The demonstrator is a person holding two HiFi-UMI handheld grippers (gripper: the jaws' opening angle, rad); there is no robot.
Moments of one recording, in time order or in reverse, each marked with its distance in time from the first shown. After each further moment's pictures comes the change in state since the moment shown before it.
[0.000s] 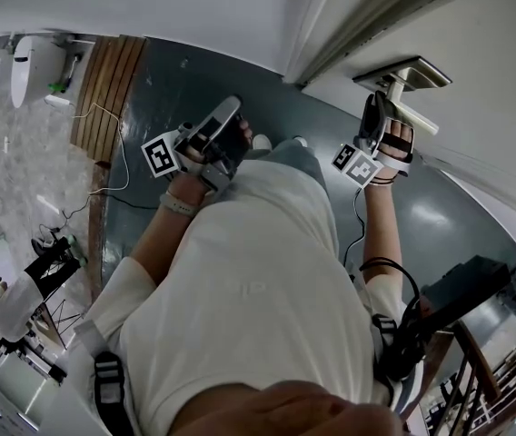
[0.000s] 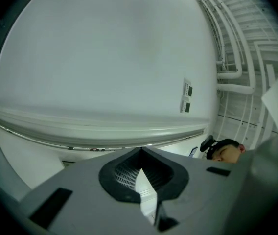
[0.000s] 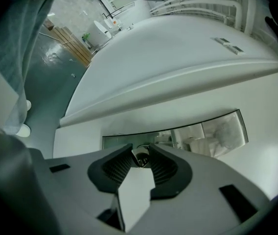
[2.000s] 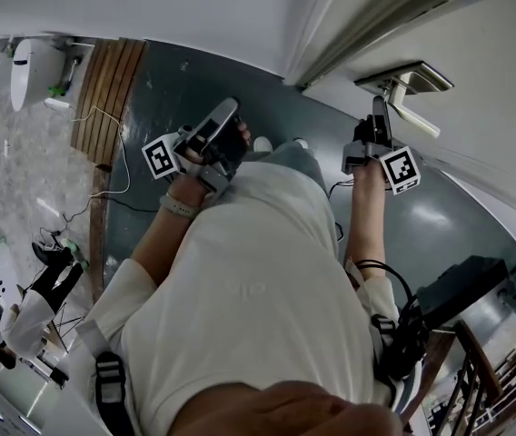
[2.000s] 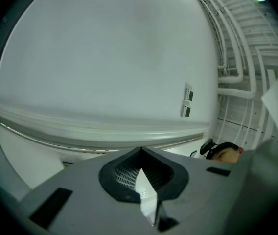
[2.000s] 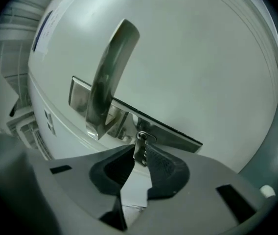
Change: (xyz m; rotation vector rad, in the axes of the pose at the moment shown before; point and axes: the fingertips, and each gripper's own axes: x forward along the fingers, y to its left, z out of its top) left arm 0.001 0.002 0.008 -0.031 -0.016 -0.003; right arm 0.000 -0.016 -0.033 2.408 -0.305 0.352
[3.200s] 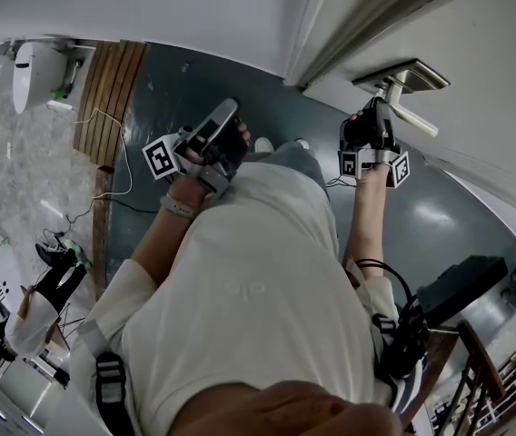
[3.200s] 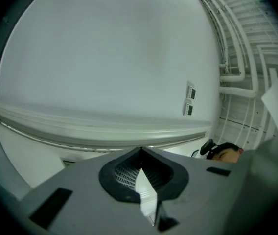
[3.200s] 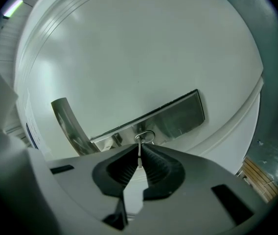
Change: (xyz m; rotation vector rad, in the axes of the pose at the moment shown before) left arm 0.000 0.000 -0.002 -0.002 0.007 0.009; right arm -0.001 -0.016 -0.006 0.831 -0.115 0.383
